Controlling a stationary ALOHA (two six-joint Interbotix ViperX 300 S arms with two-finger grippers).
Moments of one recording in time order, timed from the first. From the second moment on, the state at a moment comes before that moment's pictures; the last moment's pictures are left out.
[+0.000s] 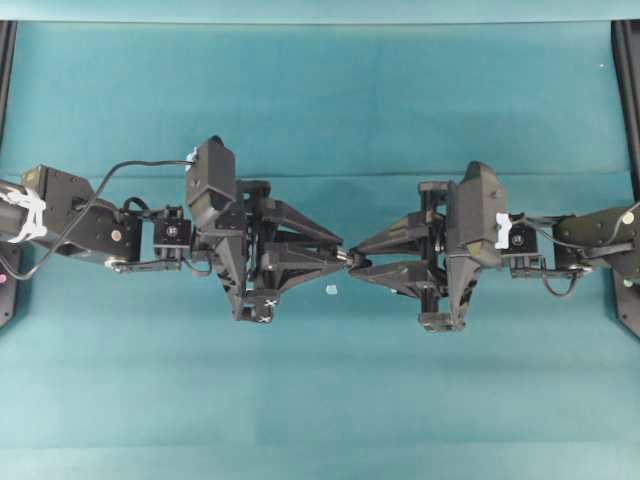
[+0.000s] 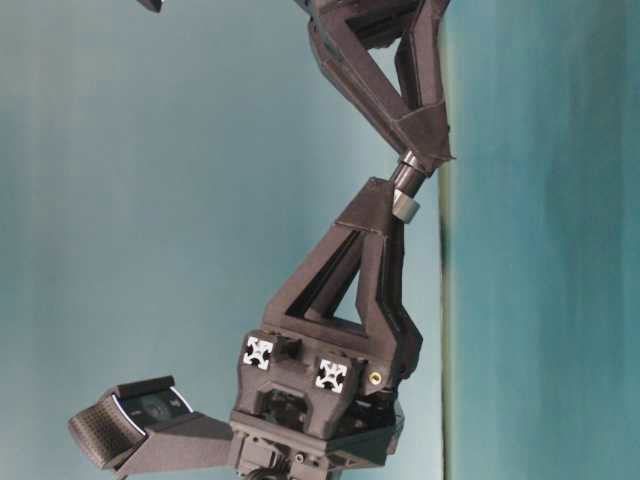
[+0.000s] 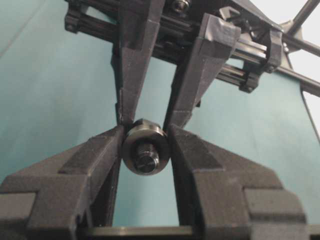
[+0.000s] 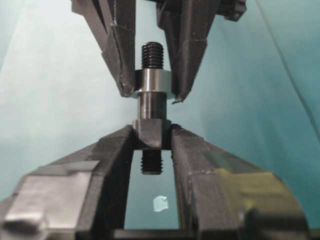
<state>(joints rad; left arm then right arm) 0.02 0.10 0.77 0.02 -0.76 -0.38 0.00 -0.06 0.99 0.04 -0.64 0.09</state>
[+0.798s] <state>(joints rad) 0.01 0.13 0.70 0.02 -0.64 -0.37 0.00 -0.06 0.99 0.04 -0.64 0.09</state>
